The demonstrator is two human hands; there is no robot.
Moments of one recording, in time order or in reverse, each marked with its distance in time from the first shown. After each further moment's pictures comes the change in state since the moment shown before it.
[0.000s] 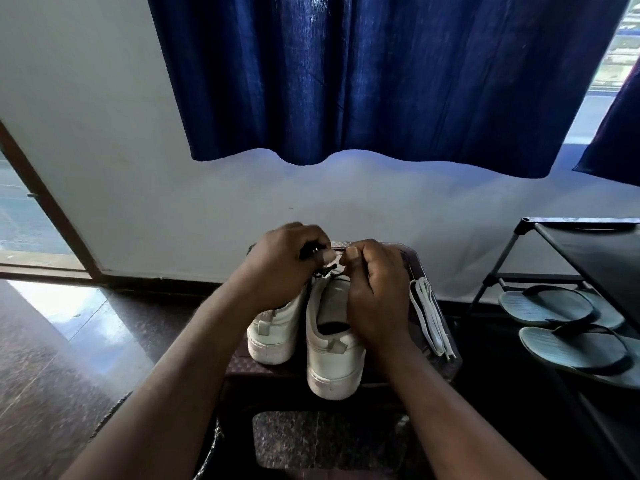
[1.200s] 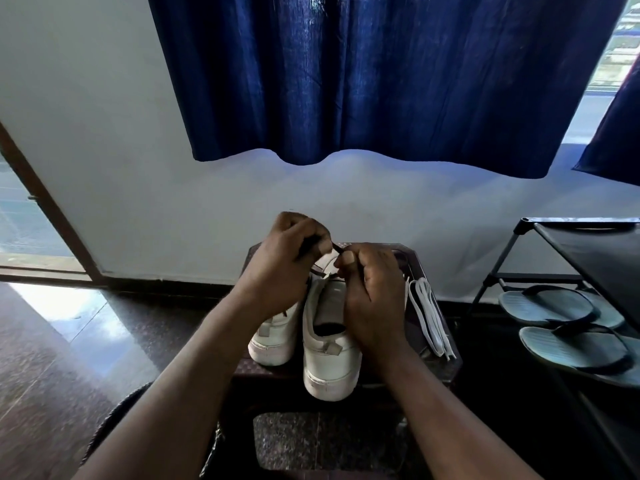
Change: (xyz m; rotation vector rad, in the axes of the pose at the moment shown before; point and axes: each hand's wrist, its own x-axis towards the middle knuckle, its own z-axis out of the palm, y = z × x) left_hand -0.002 -0.008 0.015 -0.143 0.182 0.102; right_hand -0.003 -0.001 0.003 0.033 -0.014 -0.028
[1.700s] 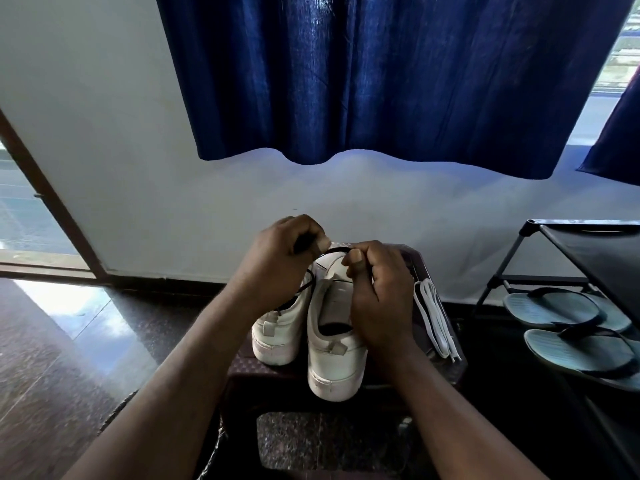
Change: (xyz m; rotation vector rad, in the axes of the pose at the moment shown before) left_hand 0.003 -0.001 -0.013 -0.042 -0.042 -0.081; right_hand 0.001 -0.007 -0.004 0.014 0.053 -0.036
